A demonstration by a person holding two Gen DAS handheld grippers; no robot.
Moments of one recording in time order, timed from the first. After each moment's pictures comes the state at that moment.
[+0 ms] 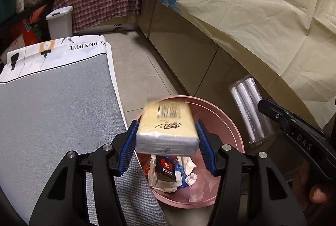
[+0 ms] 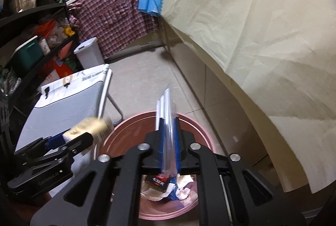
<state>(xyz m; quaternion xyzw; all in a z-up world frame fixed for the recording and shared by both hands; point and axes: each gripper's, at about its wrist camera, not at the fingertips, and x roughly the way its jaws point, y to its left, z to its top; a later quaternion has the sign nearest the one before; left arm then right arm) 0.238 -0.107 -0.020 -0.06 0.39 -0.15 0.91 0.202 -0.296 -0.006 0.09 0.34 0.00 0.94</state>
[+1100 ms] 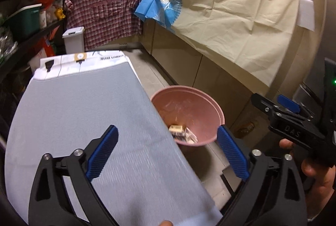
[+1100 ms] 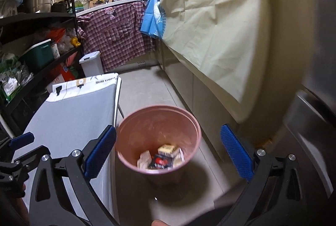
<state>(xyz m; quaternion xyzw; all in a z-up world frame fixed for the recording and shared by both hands) 0.057 -0.053 0.031 -0.03 0.32 -0.14 0.93 0.032 -0.265 0.033 0.05 0.27 -0.04 0.96</state>
